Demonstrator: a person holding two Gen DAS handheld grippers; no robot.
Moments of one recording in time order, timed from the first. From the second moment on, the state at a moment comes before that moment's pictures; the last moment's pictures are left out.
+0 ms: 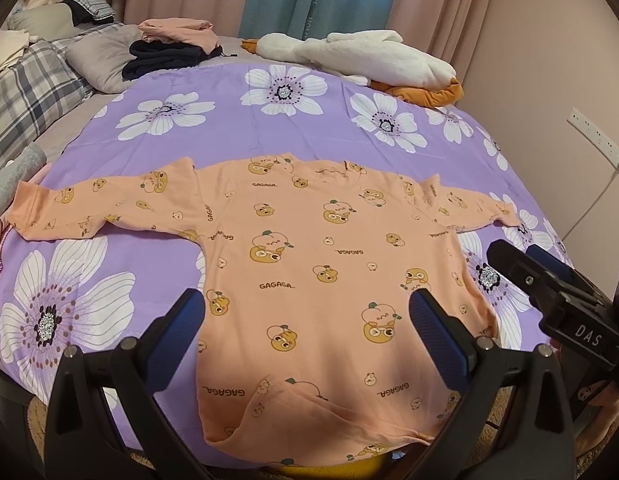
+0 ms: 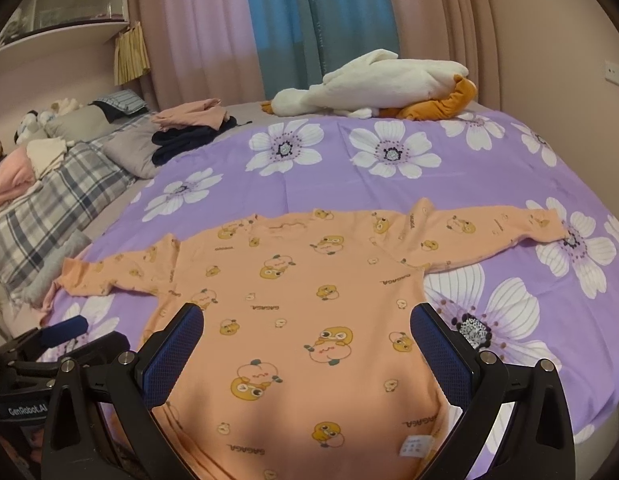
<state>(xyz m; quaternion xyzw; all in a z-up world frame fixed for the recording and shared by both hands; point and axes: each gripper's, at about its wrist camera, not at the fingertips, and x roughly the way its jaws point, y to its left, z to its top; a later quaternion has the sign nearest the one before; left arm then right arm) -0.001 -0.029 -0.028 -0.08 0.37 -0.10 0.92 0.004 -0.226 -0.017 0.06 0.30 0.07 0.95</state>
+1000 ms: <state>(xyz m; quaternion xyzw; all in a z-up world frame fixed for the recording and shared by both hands) 0.010 -0.037 -0.039 -0.08 0.40 -0.11 0.91 0.007 -0.232 -0.019 0.08 0.30 0.07 0.95</state>
